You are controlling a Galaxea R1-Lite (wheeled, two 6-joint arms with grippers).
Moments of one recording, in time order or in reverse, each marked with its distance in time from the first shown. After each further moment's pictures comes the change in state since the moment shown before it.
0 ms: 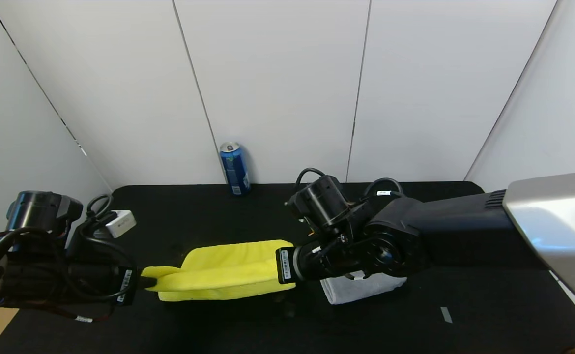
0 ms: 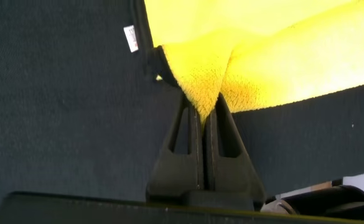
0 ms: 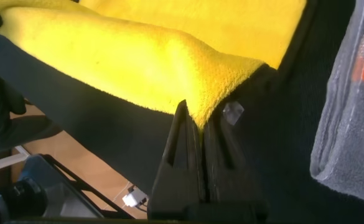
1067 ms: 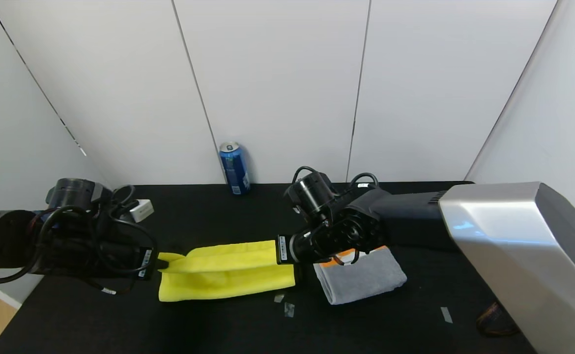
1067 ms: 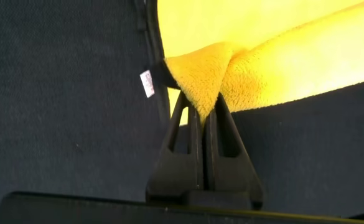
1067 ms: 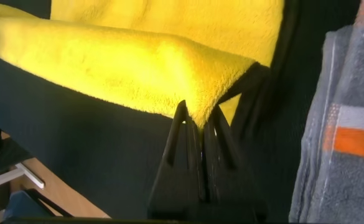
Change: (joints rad) left arm 0.007 0.189 -0.170 0.003 0.021 0.016; right arm -0.061 0.203 -0.313 0.141 0.005 -0.007
